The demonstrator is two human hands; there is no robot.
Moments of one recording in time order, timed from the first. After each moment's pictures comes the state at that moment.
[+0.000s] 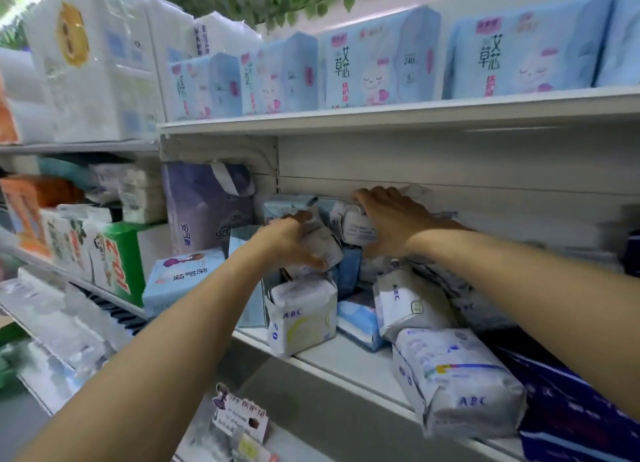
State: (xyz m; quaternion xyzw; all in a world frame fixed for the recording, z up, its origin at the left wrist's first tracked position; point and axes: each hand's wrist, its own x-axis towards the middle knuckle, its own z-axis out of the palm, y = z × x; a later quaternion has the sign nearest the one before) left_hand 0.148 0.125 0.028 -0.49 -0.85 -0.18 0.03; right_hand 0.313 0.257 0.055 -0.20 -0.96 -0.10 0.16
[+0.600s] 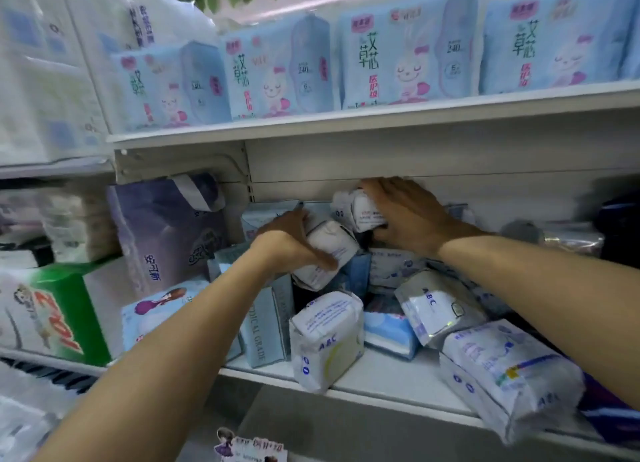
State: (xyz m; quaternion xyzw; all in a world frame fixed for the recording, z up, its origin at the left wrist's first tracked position) left_hand 0.099 0.147 0.042 -0.56 -0.80 -0.22 0.01; right_hand 0.285 0.264 0.049 -0.23 -0.91 -0.18 0.28
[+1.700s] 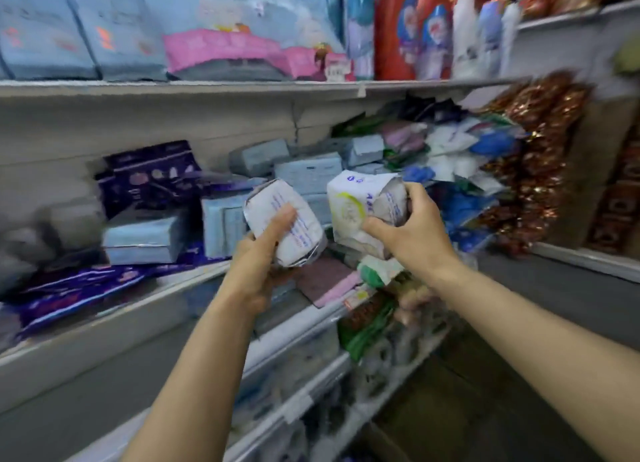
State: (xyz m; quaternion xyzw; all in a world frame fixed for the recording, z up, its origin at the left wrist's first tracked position) left_hand 0.698 0.032 -0.036 -0.51 -0.33 -0.47 -0.64; right_hand 0.885 -0.046 -0.025 -0.61 -0.50 0.09 0.60
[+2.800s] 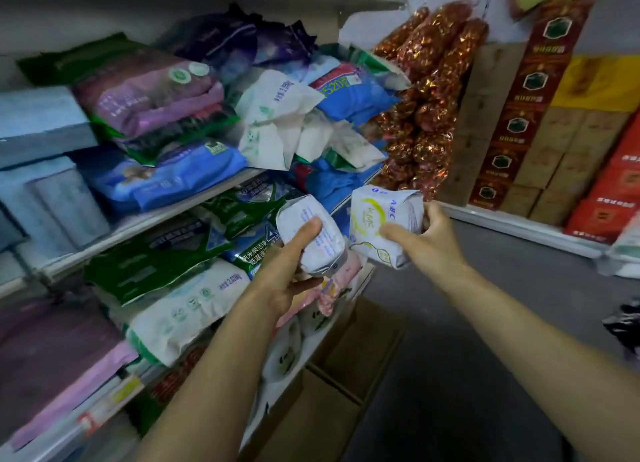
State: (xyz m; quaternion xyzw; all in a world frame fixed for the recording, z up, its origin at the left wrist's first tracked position) left_hand 1.307 0.155 -0.156 -0.50 -0.34 -0.26 -0.75; right_hand 1.463 0.019 -0.127 -0.72 -0.28 0.13 0.63
